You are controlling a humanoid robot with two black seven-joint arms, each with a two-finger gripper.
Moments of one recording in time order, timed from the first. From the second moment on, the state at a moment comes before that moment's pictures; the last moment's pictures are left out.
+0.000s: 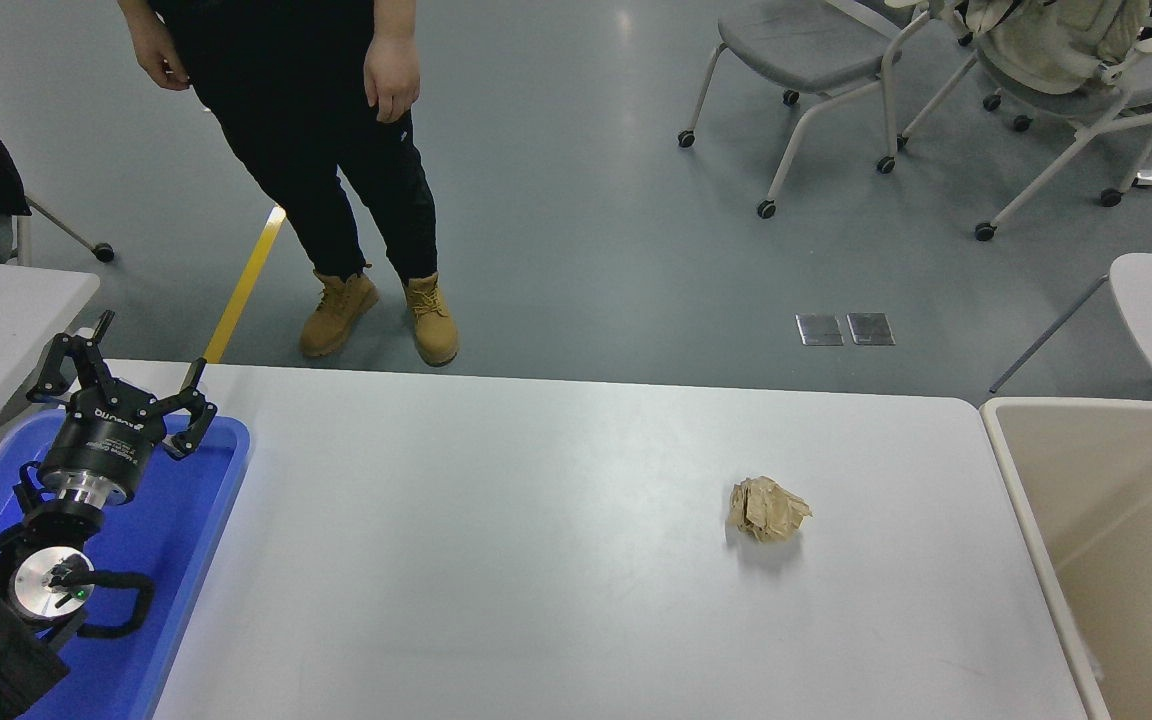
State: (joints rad) left arm -0.55 0.46 -0.60 -0.39 -0.23 -0.70 -0.59; right arm 0.67 -0.50 -0.02 0.14 -0.10 -0.10 -0.28
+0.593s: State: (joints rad) left arm -0.55 0.46 -0.60 -0.39 -0.23 -0.70 -0.59; right arm 0.80 -0.76 0.08 0.48 -0.10 -0.08 -0.27
